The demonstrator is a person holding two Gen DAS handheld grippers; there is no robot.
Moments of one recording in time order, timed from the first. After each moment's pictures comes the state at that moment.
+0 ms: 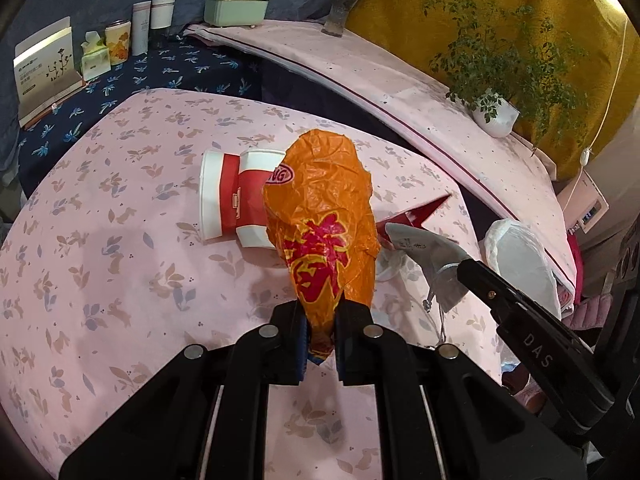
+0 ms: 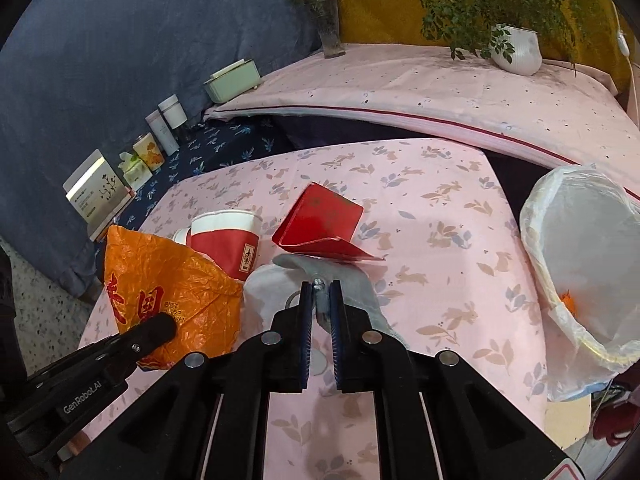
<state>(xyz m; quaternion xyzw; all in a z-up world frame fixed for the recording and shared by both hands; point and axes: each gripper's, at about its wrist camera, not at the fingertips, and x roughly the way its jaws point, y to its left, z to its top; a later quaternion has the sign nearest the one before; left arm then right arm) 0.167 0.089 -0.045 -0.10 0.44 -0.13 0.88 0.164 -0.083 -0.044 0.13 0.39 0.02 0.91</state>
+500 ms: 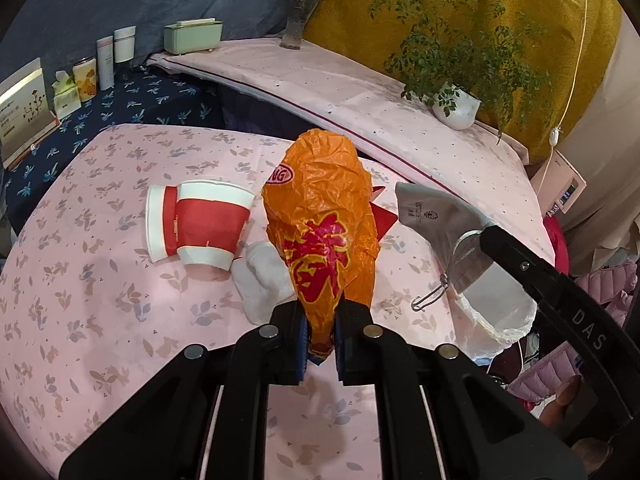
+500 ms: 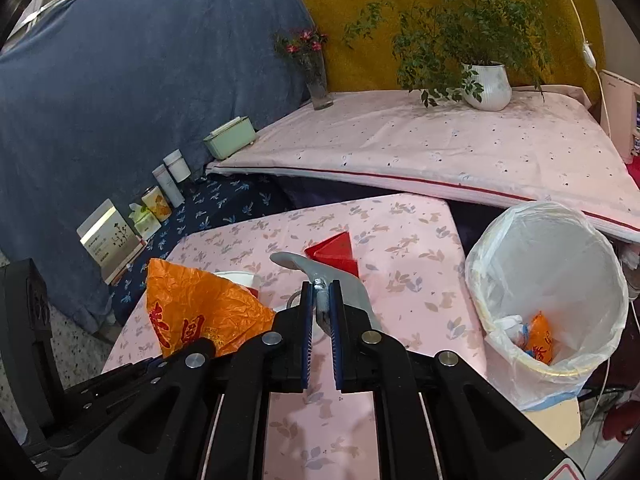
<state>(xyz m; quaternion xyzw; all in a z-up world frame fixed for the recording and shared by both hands) 0.149 0.034 -0.011 -0.07 0.42 -0.17 0.89 0.126 -0.129 0.015 0.15 0.32 0.01 0.94</state>
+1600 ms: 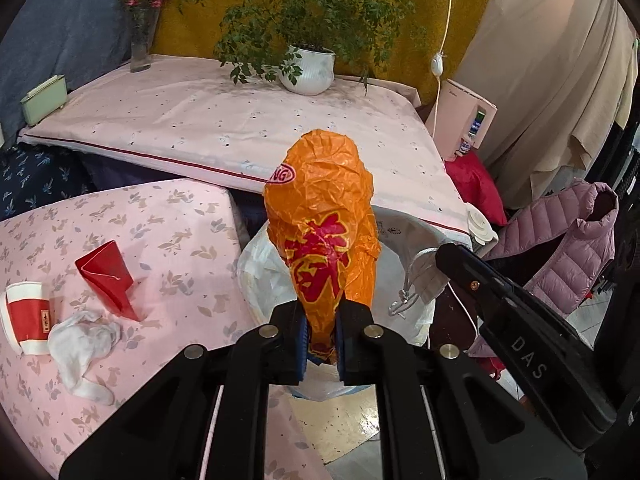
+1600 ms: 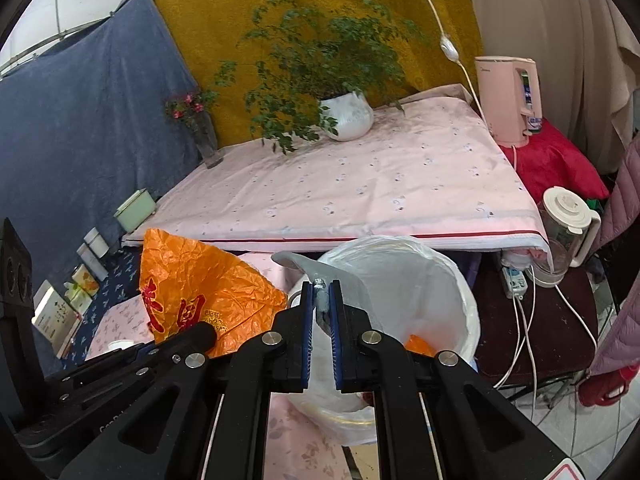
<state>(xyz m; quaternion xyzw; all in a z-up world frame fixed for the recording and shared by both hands) 0.143 -0.197 0.011 0.03 0.40 -0.34 0.85 0.072 -0.317 0.019 0.21 0.28 -0.15 0.93</state>
